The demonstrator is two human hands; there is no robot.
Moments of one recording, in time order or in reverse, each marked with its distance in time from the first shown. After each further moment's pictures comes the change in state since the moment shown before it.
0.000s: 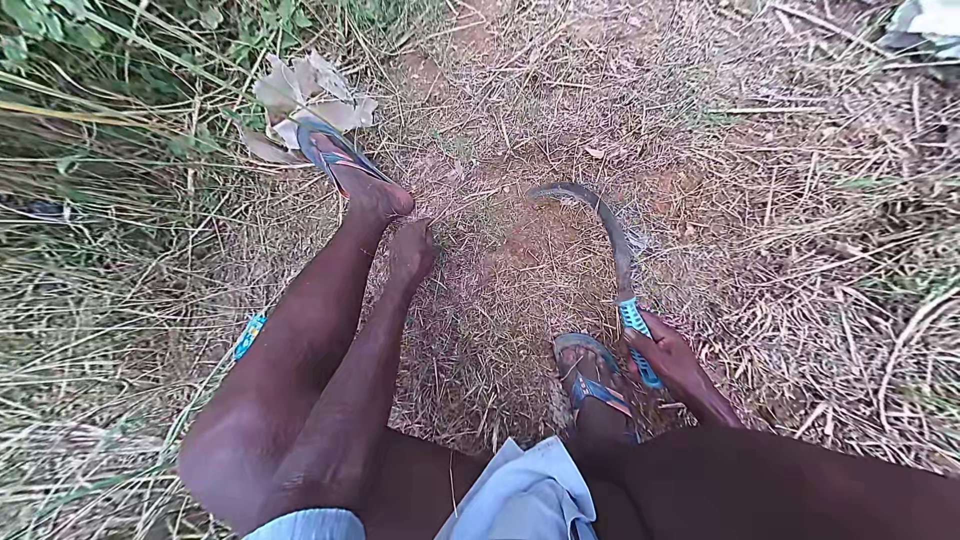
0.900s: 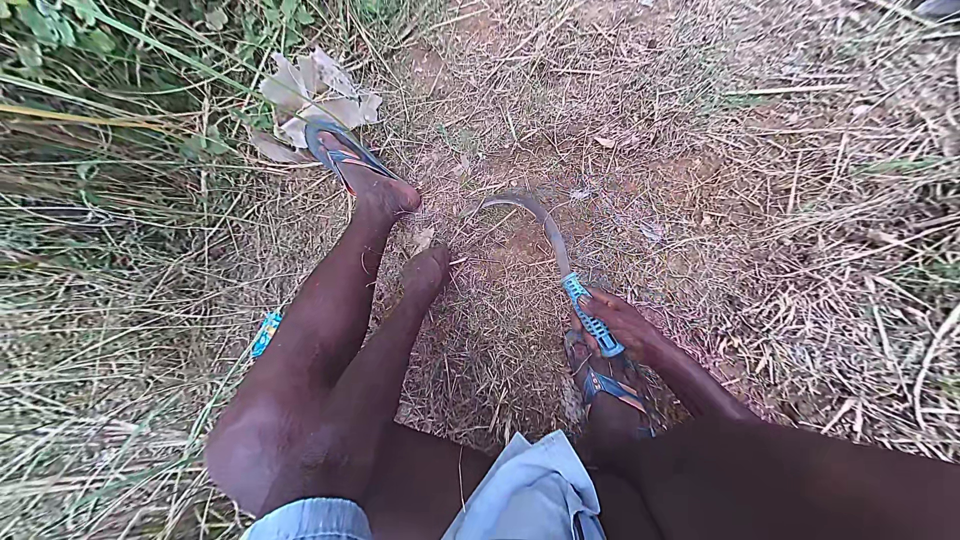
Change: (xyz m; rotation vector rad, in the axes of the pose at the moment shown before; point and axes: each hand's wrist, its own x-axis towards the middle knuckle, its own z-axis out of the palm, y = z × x) left_hand 0.050 -0.074 0.080 0.356 -0.049 0.062; right_hand 0.059 -0.023 0.053 0.319 -0.317 0.282
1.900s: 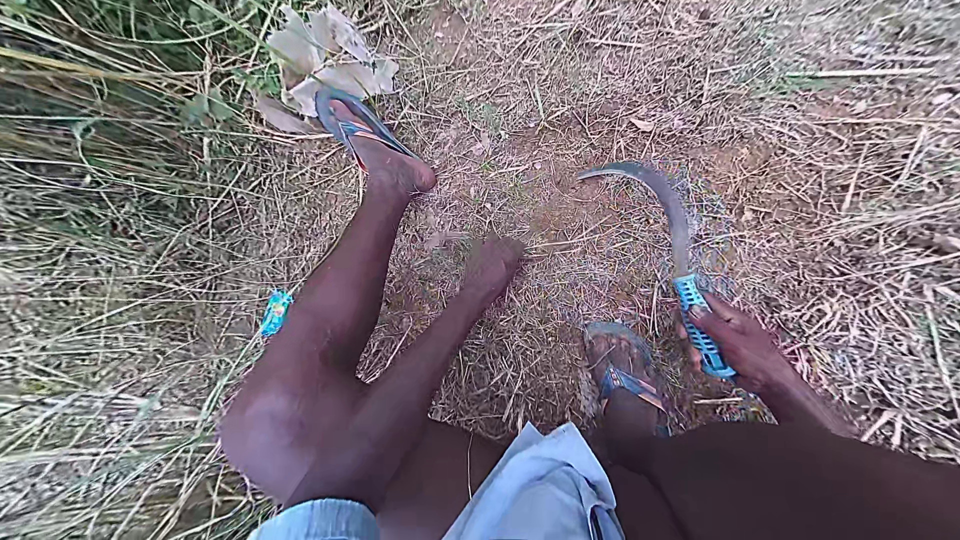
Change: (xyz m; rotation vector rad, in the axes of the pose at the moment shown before) left_hand -0.037 0.060 0.009 -0.050 0.121 0.482; right_hand -0.070 0.006 -0.057 -0.168 0.351 -0.128
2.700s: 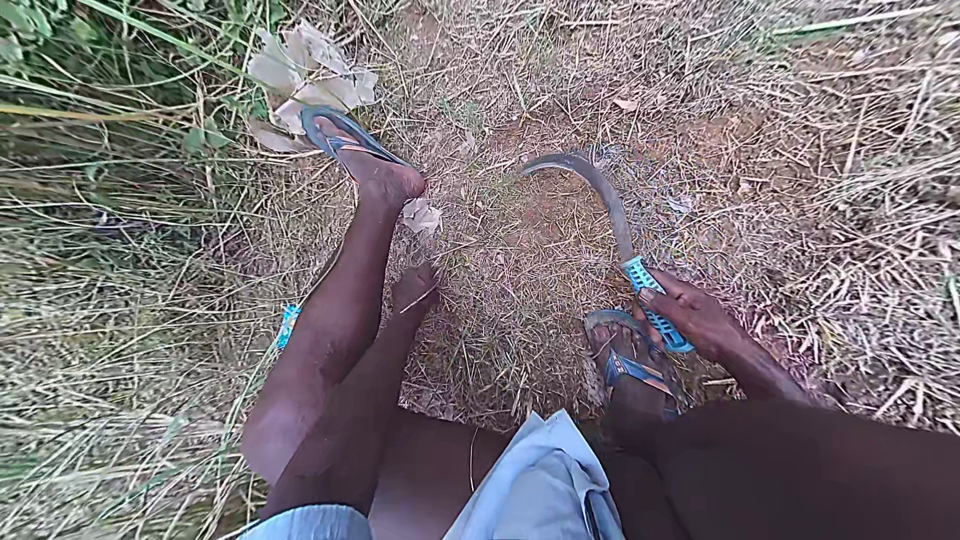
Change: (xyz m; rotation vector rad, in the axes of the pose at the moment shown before) left_hand -0.065 -0.056 -0.046 -0.119 -0.285 -0.691; right_hand 0.016 -0.010 0.041 -0.050 -0.210 -0.043
